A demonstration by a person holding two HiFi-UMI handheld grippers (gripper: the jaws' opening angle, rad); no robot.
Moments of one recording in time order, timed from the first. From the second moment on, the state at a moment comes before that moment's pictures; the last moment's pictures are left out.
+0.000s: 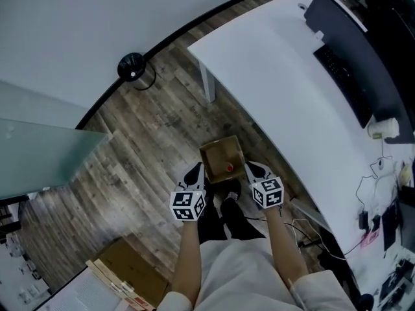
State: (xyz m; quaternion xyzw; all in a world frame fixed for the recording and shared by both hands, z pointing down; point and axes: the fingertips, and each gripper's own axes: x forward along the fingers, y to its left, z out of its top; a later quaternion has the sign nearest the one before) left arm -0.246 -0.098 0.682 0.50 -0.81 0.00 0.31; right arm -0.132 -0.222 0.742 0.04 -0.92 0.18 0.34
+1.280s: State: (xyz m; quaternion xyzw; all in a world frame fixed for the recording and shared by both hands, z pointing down) left arm -0.221 -0.069 0.986 0.57 -0.71 0.05 0.42; right arm -0.124 -0.172 1.052 -0.02 -0.84 0.16 0.51
